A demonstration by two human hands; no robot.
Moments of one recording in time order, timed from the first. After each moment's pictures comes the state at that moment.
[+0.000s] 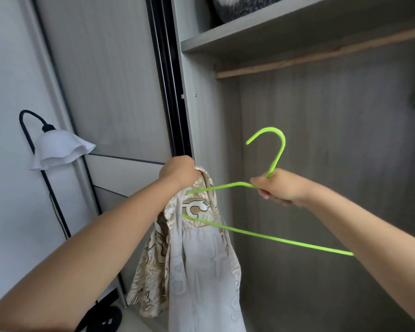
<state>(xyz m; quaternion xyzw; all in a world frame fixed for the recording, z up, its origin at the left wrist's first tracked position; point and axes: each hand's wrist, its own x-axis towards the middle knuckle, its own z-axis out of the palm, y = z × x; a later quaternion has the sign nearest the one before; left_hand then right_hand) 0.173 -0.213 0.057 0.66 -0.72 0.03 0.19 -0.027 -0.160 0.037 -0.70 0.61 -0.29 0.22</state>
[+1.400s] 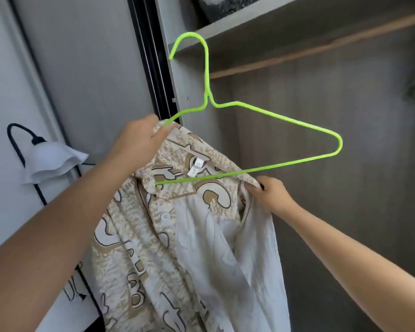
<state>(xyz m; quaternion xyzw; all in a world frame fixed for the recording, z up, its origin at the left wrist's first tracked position) 0.213 -0.195 0.119 0.54 -0.74 0.16 0.37 -0.026 -0.218 -0.019 -0.68 0.56 -0.47 0.11</state>
